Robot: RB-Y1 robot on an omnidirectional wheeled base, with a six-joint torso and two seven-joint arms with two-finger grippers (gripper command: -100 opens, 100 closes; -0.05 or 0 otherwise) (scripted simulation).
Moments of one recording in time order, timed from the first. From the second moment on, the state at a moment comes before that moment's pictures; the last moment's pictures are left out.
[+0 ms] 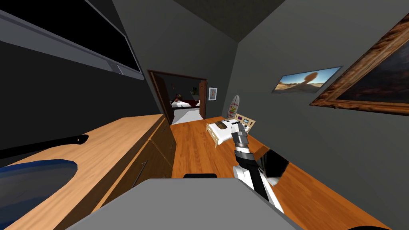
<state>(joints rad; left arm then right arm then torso) 1.96 1.10 0.73 -1.42 -0.25 -0.96 0.19 0.55 -0.02 0.02 -2.31 0.08 -0.39 -0.08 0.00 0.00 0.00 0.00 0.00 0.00</state>
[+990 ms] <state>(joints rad) 2.11 0.98 0.88 -1.69 -0.33 -0.84 0.21 0.55 -0.02 0.02 -2.31 0.08 -0.39 -0.08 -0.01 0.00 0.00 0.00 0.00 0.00</state>
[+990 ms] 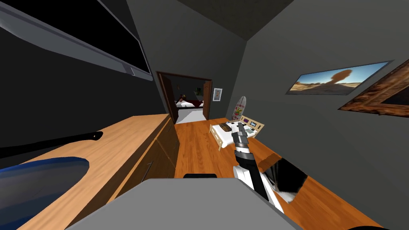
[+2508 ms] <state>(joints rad) 2.10 0.99 0.80 -1.66 -0.33 -0.78 0.24 0.55 -0.02 0.02 -2.31 0.08 -0.39 -0.08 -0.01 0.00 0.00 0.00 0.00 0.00</state>
